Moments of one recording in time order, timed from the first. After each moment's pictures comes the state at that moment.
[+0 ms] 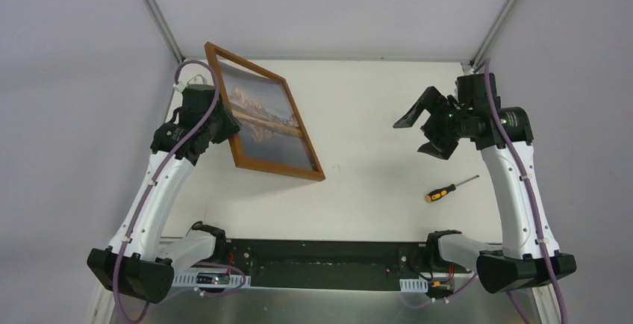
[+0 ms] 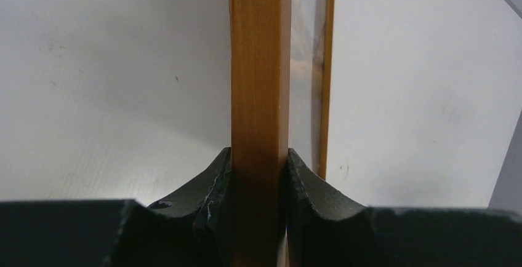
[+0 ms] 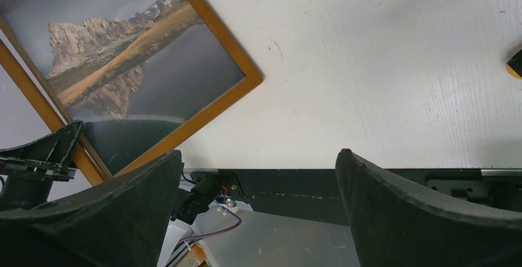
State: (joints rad) left arm -0.23 1.05 1.19 -0.87 -0.21 -0.68; right arm 0.17 1.17 1.50 -1.27 -0.25 0.79
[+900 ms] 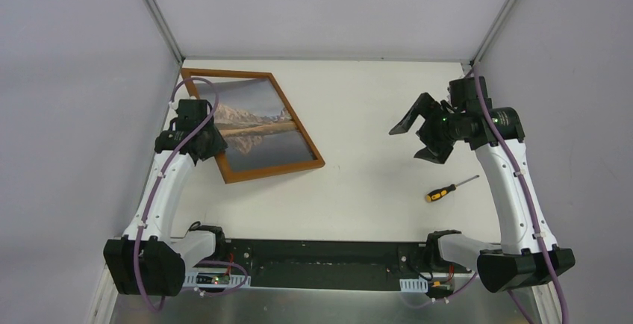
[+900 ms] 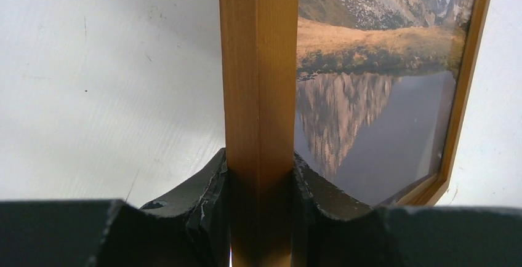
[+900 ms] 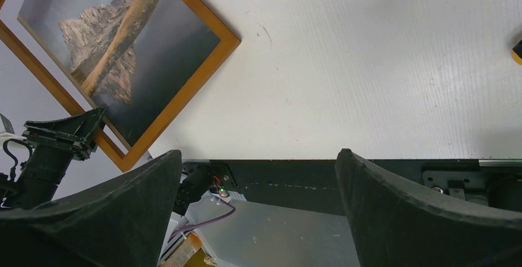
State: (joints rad) left arm -0.02 1.08 0.97 -0.81 -0.17 -0.51; right arm 0.18 1.17 1.44 -1.27 -0.26 0.78
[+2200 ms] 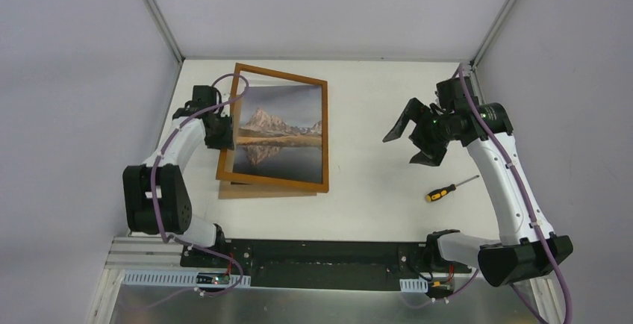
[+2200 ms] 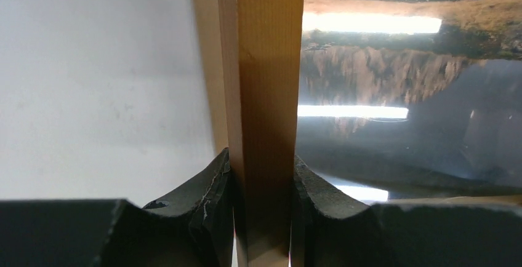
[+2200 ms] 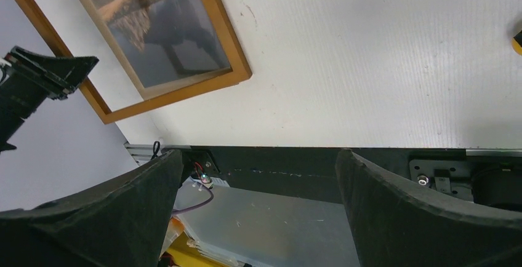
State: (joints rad) left arm 0.03 1.42 1.02 -0.69 0.04 0.00; right arm 0.24 1.21 1.41 -1.28 -0.26 0.76
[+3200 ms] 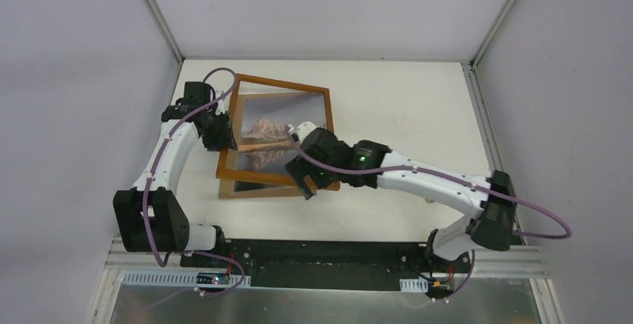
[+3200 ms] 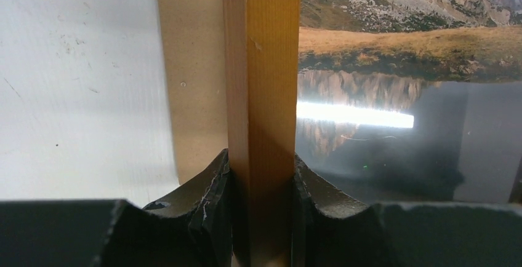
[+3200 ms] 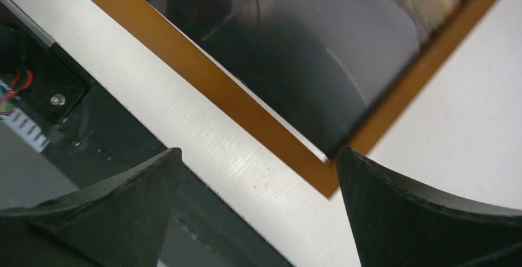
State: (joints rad) left arm 0.03 1.35 1.12 -0.88 0.17 -0.17; right arm 1.14 1.45 1.32 -0.77 0.15 0.36
